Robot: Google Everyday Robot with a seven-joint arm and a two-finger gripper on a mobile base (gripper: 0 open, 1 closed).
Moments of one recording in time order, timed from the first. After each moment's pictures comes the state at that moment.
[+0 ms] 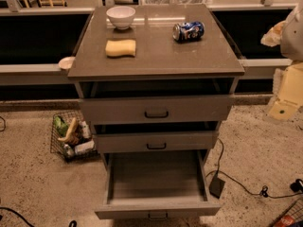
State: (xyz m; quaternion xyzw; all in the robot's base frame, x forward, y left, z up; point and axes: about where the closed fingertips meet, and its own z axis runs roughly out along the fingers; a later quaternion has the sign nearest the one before) arm 0.438 -0.216 0.978 -0.60 0.78 -0.04 0.16
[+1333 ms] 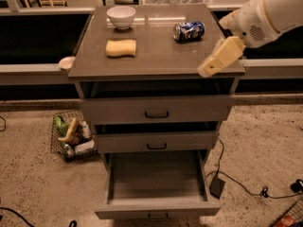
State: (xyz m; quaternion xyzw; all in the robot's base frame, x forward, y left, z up) arm 0.576 -0.148 0.964 -0.52 0.77 0.11 0.36
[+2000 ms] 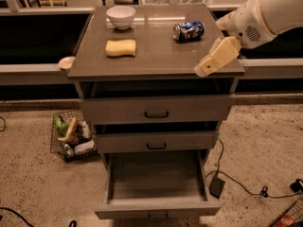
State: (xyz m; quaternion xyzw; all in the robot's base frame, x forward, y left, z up) arm 0.584 -0.141 0.961 -0.51 0.76 0.13 0.37
